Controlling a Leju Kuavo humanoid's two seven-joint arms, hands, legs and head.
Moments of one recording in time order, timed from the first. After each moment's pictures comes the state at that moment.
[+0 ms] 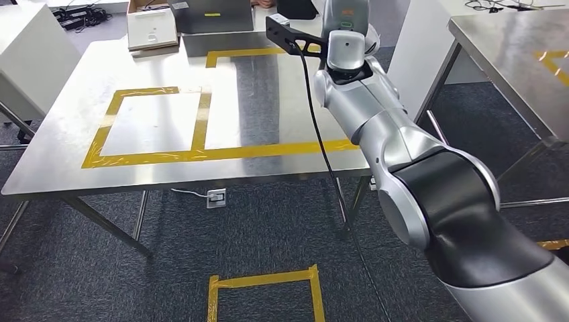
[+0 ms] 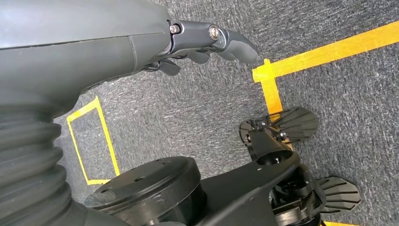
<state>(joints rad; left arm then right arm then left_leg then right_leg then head) -0.15 -0.17 0.76 -0.19 -0.96 -0.12 -0.07 -1.31 0.09 0.44 -0.30 1.55 -0.17 0.18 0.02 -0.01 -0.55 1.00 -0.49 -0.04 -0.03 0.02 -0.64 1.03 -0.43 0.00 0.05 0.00</state>
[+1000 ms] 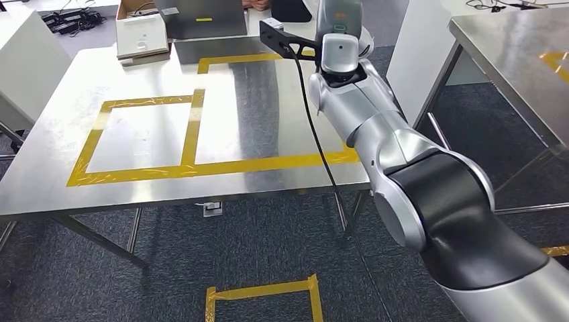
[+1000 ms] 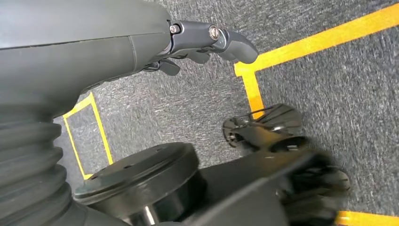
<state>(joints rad) -0.14 -0.17 0.76 -0.20 -0.96 -0.12 -0.07 -1.30 0.11 0.44 -0.30 1.56 -0.16 0.18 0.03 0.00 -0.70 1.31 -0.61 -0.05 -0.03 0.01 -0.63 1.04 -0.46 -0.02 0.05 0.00</state>
